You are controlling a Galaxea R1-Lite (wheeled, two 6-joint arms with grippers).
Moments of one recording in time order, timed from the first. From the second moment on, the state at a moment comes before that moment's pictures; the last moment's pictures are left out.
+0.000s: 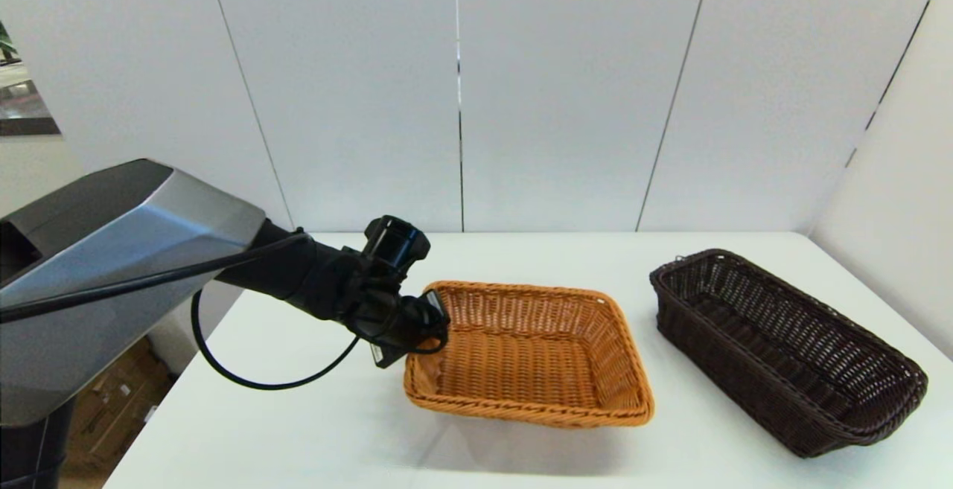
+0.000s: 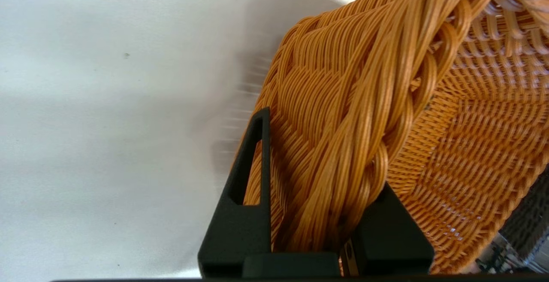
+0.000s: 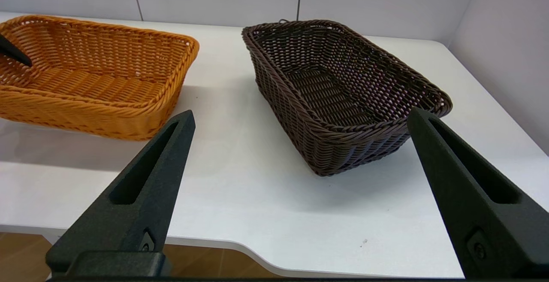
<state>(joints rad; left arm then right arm) -0.50 2.19 -1.26 0.07 -0.17 -0.95 0.00 0.00 0.00 0.00 0.03 -0.05</state>
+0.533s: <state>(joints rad) -0.50 2.19 -1.26 0.07 -0.17 -0.95 0.00 0.00 0.00 0.00 0.03 -0.05</state>
